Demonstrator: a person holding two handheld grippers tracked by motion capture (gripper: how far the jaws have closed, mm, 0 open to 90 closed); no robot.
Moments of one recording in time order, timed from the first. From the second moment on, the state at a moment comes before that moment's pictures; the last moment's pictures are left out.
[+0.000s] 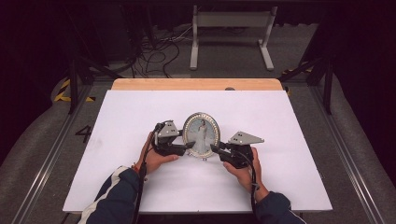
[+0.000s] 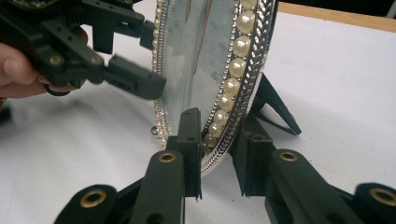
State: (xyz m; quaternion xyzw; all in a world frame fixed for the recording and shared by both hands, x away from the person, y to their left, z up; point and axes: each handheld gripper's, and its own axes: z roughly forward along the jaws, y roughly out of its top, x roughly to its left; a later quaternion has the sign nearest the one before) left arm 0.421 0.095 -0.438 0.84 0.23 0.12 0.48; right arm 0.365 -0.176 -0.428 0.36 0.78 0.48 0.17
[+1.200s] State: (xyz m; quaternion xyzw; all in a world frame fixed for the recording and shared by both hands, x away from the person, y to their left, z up) left arm 0.411 0.098 -0.433 0.85 0.21 0.13 0.47; right arm 0.365 -0.179 -0.426 0.38 0.76 0.49 0.19
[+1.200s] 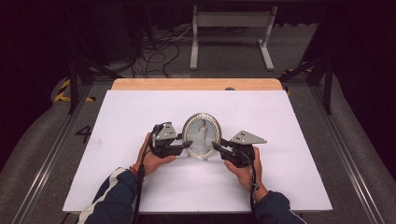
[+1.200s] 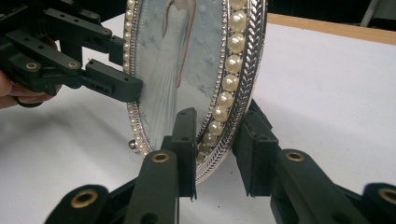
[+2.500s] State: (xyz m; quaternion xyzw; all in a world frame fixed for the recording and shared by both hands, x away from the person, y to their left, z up) left arm 0.392 0.103 -0.434 0.85 0.21 0.14 0.46; right arm 0.372 -0.169 -0.427 0.36 0.77 0.48 0.21
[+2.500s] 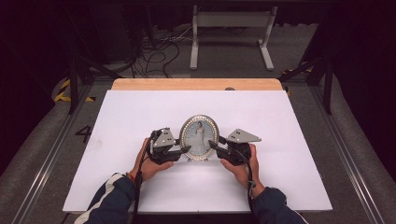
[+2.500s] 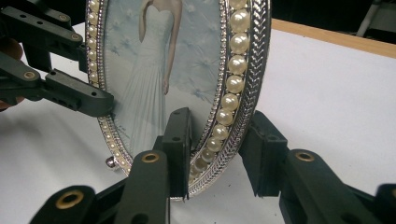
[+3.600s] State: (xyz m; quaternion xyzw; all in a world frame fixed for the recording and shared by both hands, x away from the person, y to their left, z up) left arm 0.391 0.103 -0.435 0.85 0.21 0.17 0.45; right arm 0.369 -0.165 -0.427 0.35 0.78 0.47 0.22
